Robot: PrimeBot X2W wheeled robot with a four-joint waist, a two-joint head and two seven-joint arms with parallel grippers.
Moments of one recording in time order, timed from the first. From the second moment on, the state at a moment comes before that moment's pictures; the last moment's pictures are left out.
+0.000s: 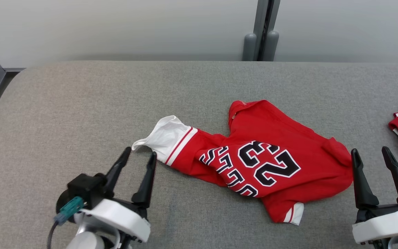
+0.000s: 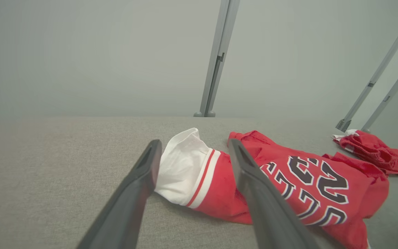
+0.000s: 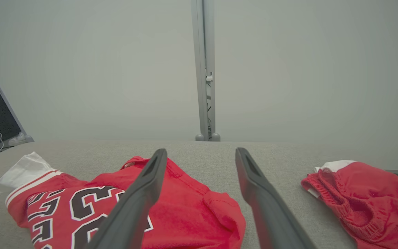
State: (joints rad) left arm -0.12 0.26 -0.40 0.05 -0.54 0.07 -0.15; right arm 0.06 -0.06 -0.10 -0.15 0.18 0.13 -0.03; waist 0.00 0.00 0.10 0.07
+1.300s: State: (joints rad) left arm -0.24 0.33 -0.46 0.04 -0.49 0.12 -0.01; right arm 0.01 -0.05 -0.11 -0.12 0.22 0.13 -0.08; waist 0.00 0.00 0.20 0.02
